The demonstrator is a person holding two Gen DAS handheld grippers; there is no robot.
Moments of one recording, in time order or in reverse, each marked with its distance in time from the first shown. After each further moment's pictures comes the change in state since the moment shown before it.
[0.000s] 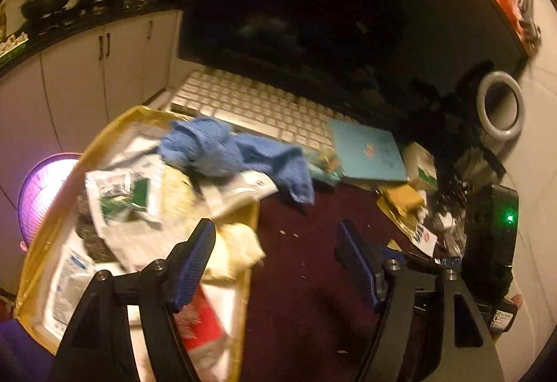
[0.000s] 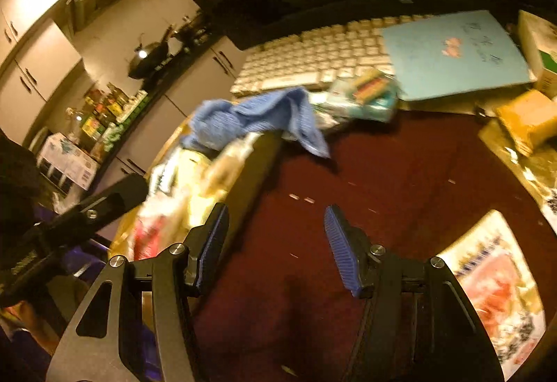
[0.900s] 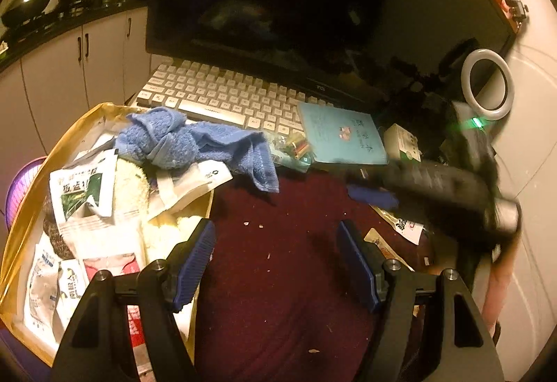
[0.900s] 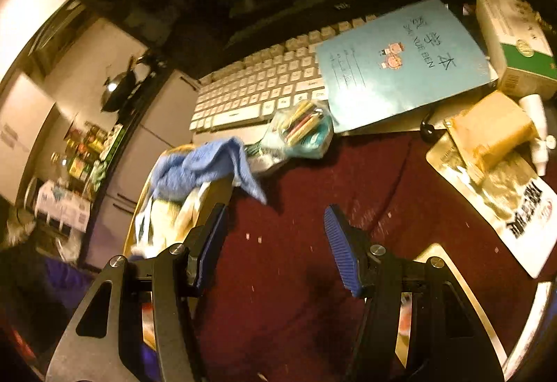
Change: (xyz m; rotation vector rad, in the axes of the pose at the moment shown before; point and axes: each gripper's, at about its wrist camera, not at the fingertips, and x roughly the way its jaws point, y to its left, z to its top) left arm 0.012 -0.029 -0.005 0.041 0.032 -0.036; right arm -0.002 -0.047 0.062 0.235 0.020 -0.034
